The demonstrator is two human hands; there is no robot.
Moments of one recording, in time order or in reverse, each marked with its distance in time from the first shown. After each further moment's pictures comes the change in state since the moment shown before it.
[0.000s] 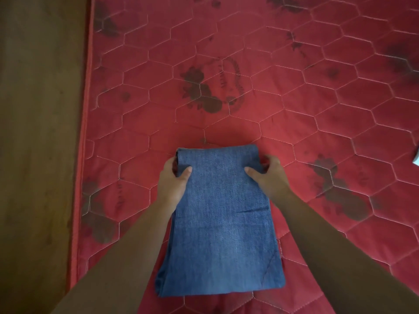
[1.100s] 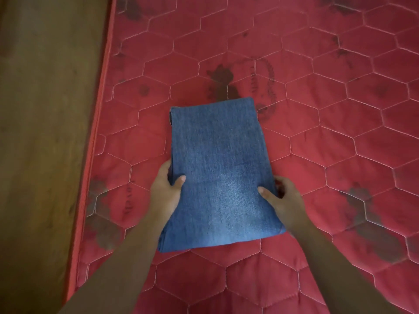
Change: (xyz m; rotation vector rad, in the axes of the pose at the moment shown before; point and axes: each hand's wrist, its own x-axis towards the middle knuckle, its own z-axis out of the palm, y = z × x) left_hand 0.026 -0.018 -0.040 0.001 0.072 0.014; right_hand 0.010 -0.002 0.022 0.022 -0.097 -0.072
